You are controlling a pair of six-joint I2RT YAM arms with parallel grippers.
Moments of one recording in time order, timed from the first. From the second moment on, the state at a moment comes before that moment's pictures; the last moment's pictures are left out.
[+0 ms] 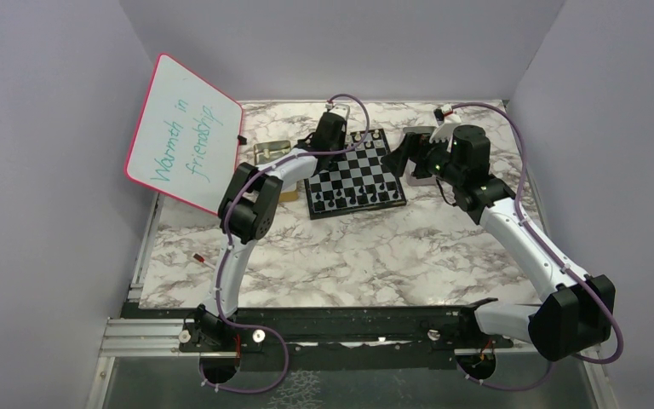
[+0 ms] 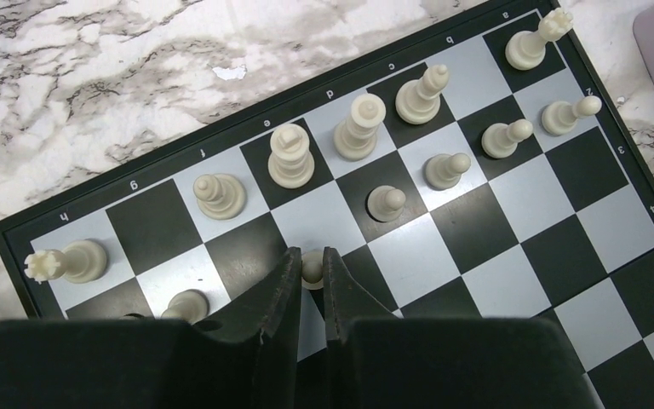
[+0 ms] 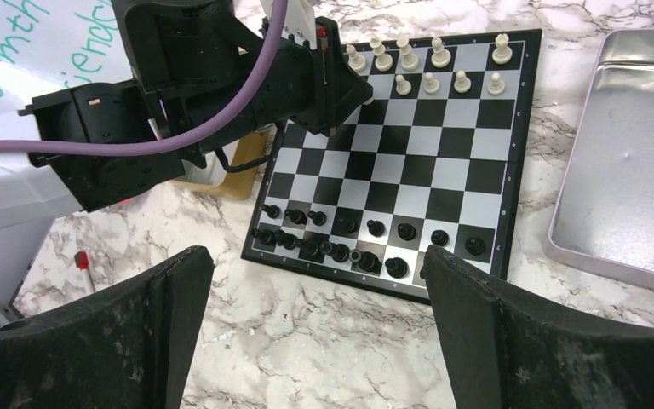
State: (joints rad) left arm -0.52 2.30 1.74 -0.02 -0.15 -0.20; right arm 0.31 1.23 1.01 -0.11 -0.28 0.33
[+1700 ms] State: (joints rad) left arm -0.52 2.34 1.78 -0.01 -0.17 -0.18; right arm 0.31 1.23 1.01 -0.10 -0.28 0.34
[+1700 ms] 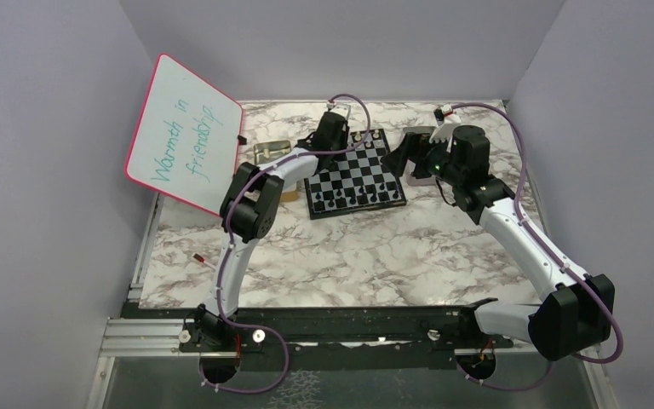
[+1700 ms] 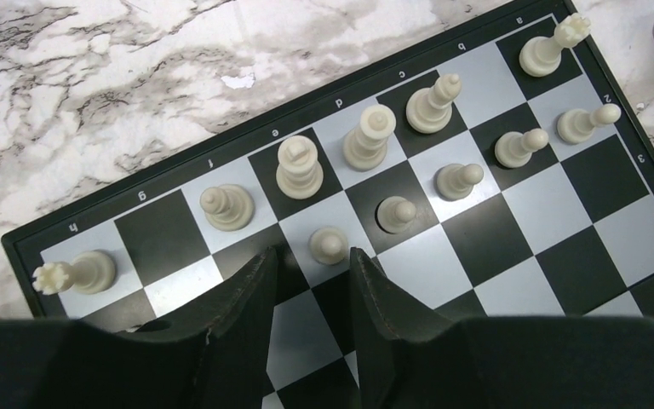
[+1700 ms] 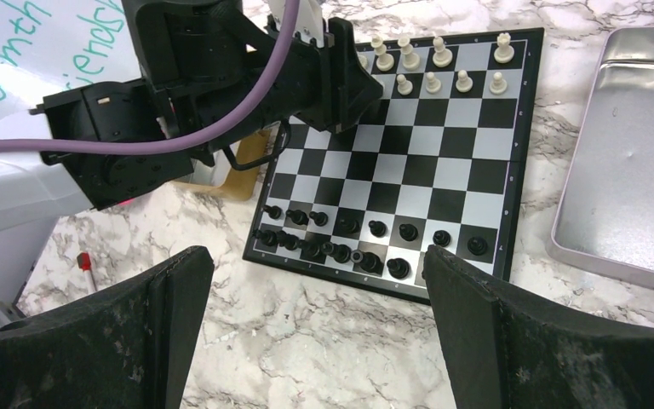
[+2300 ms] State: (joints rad) left arm -0.52 2.12 1.72 -0.09 -0.20 -0.18; right arm 0.31 1.23 1.01 -0.10 -0.28 0.35
